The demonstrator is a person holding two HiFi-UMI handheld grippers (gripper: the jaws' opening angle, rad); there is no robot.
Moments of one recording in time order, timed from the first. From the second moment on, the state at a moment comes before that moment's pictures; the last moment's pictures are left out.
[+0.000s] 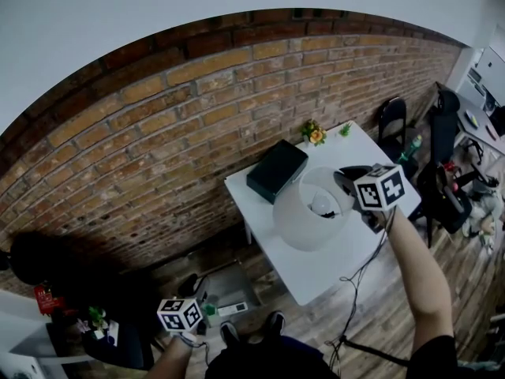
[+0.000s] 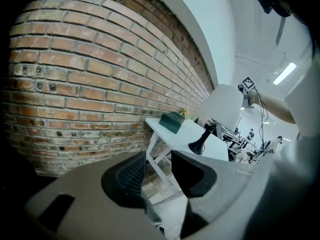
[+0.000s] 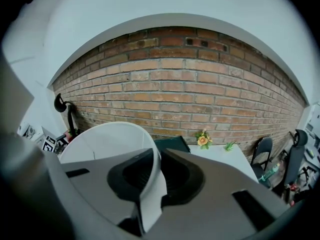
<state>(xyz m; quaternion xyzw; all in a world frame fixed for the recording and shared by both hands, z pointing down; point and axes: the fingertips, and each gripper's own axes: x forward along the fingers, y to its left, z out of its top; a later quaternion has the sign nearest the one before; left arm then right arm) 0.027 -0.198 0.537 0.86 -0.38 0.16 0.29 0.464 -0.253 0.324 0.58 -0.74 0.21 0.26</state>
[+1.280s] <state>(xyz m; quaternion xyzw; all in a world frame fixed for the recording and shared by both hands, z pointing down) -0.021 -0.217 0.452 0.93 -0.31 0.12 0.18 0.329 -0.156 0.207 0.74 -0.66 -0.04 0.10</state>
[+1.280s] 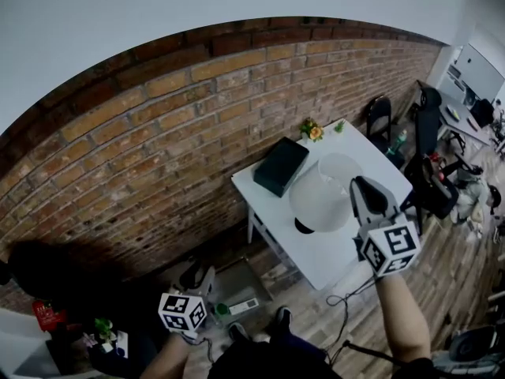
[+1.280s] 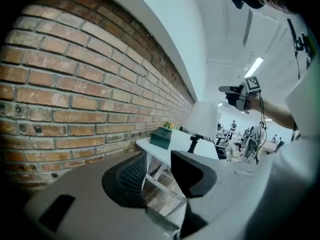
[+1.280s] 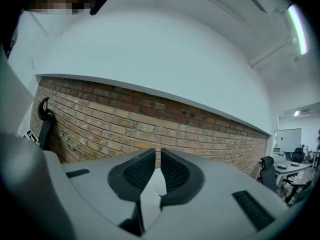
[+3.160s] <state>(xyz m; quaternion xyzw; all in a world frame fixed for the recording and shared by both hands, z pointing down) -0.111 -0.072 0.750 0.82 -0.44 0.29 0.21 0.091 -0.105 0.618 0.47 -0.84 0.12 0.24</state>
